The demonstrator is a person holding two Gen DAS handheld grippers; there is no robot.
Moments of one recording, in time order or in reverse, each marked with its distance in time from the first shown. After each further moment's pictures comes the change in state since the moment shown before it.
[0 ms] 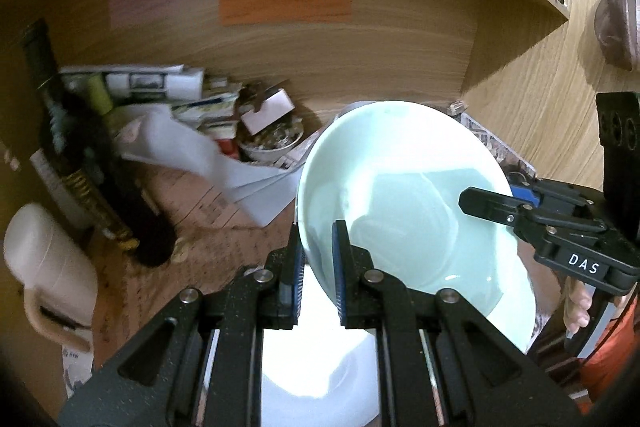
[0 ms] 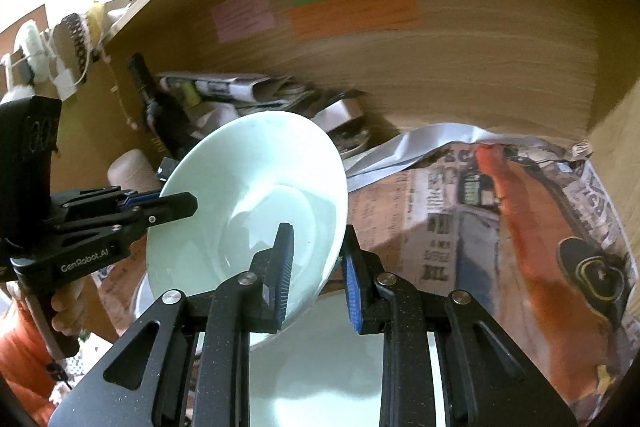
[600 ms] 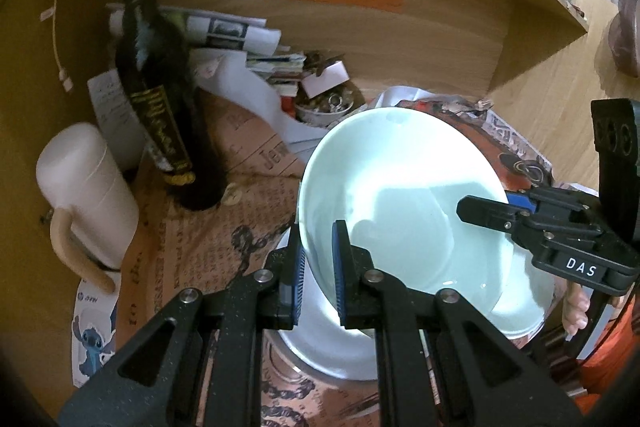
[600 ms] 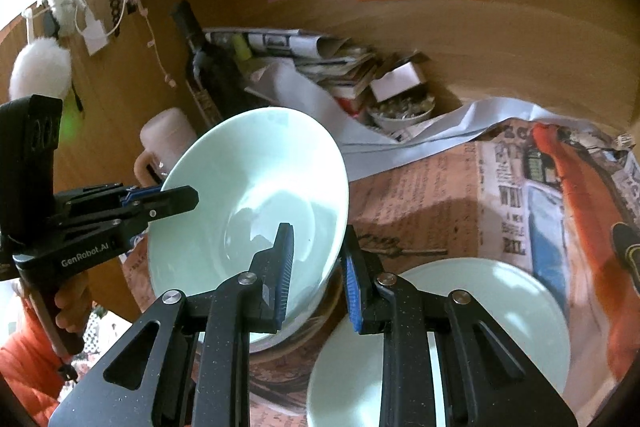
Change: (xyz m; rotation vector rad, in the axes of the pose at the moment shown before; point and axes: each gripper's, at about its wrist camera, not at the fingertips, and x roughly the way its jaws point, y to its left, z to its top) left arm -0.028 0.048 -0.052 -0.096 0.017 0.046; right arm 0.031 0.049 -0.022 -0.038 0.087 0.091
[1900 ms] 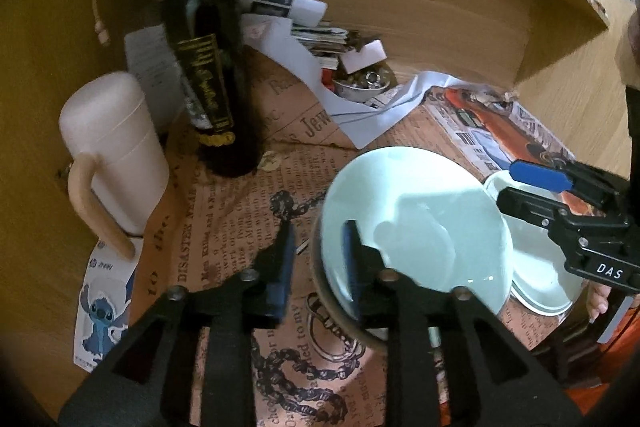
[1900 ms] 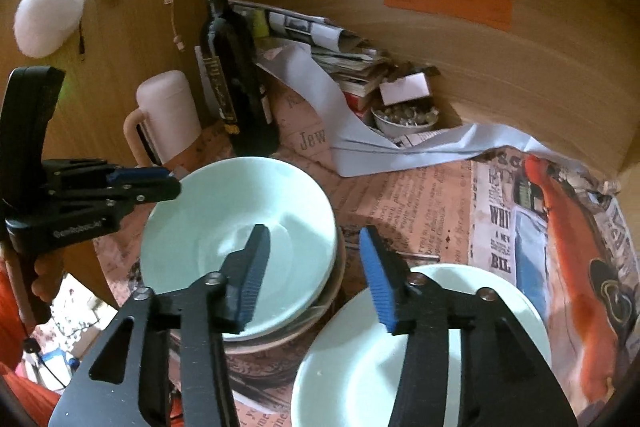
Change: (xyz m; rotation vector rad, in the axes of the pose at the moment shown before) left arm 0.006 0.029 -0.032 -0.055 0.017 0.066; right arm 0.006 0.017 -0.009 -0.141 0.003 -0.108
